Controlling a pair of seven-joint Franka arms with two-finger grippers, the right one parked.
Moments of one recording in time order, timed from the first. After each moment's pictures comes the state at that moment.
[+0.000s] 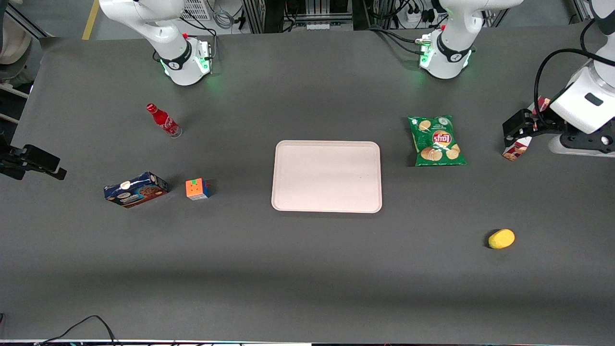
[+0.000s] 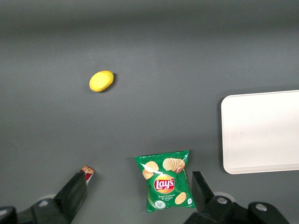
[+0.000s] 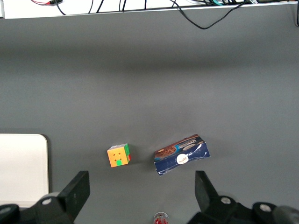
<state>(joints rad) 0.01 0.02 -0.14 -1.56 0.03 1.62 -0.03</state>
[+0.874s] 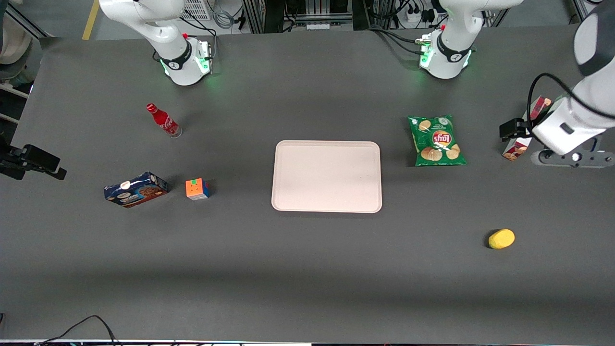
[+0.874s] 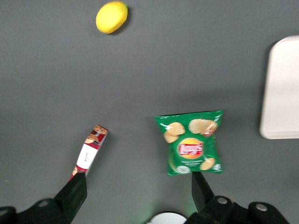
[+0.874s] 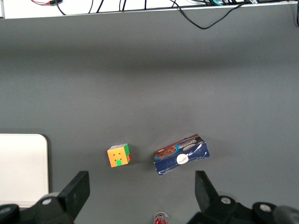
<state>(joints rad) 0.01 0.02 -0.09 -1.75 0.09 1.57 0.01</state>
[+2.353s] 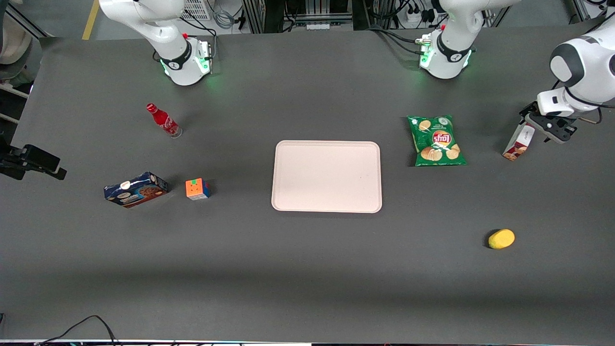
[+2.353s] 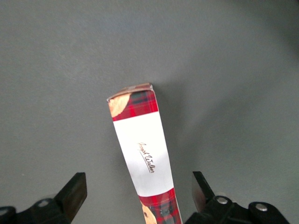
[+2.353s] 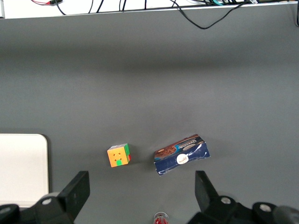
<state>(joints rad) 0.10 -0.07 0.42 -2.66 0.20 2.59 1.16</state>
